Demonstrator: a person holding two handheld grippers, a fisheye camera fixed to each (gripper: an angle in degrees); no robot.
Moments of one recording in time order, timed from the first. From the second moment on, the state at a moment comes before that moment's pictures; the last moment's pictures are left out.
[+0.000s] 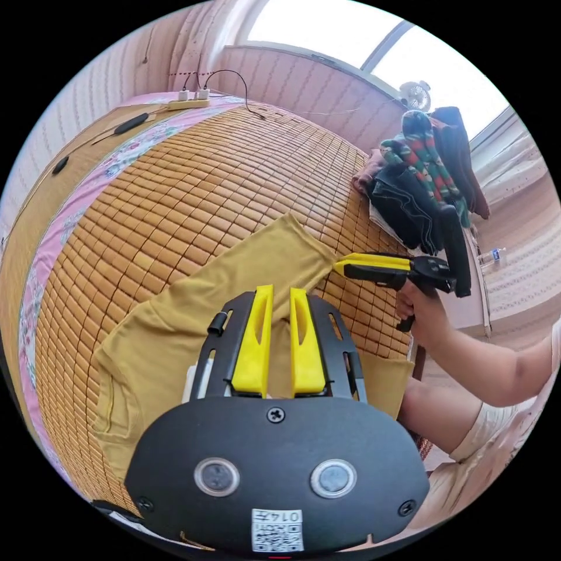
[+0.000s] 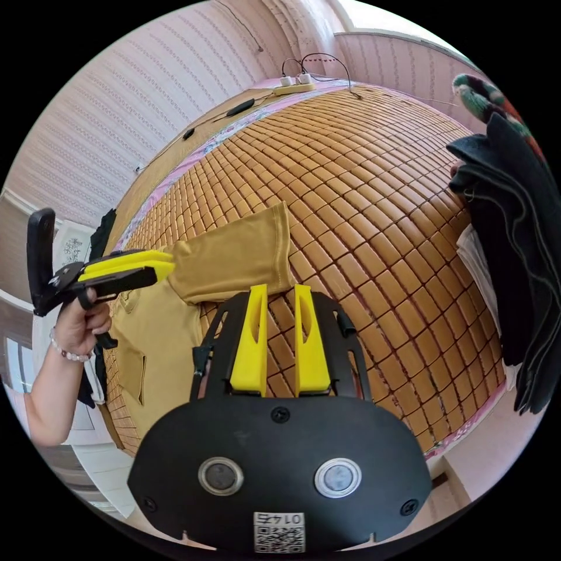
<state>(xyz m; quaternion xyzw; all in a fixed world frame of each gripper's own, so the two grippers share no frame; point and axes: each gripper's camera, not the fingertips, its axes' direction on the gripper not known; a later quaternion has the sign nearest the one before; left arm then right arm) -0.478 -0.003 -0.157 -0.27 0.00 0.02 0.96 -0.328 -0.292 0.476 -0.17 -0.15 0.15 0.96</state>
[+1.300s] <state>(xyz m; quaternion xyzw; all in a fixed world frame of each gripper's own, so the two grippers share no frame) -0.565 -0.016 -0.214 -0.17 -0.05 -0.06 0.98 -0.320 -0.344 0.367 -0.03 -0.31 -0.05 0.95</state>
